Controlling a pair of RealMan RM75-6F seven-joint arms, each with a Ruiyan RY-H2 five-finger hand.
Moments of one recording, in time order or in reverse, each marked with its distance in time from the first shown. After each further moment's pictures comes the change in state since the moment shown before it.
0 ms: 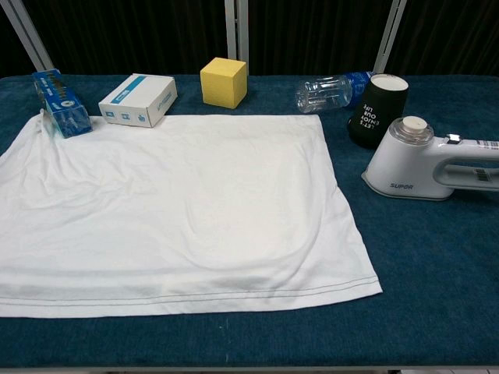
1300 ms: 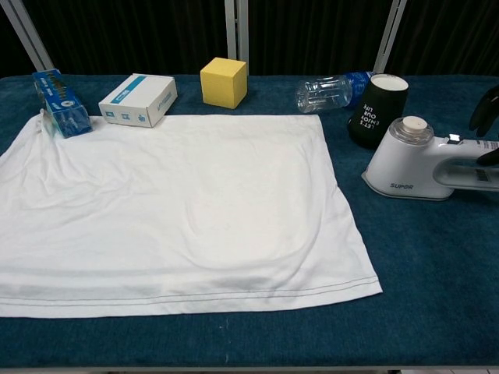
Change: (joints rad) left arm -0.035 -0.030 0.012 0.075 -0.004 -0.071 -0.040; right arm 0.483 -0.229 0.149 -0.091 0.907 -0.413 -0.565
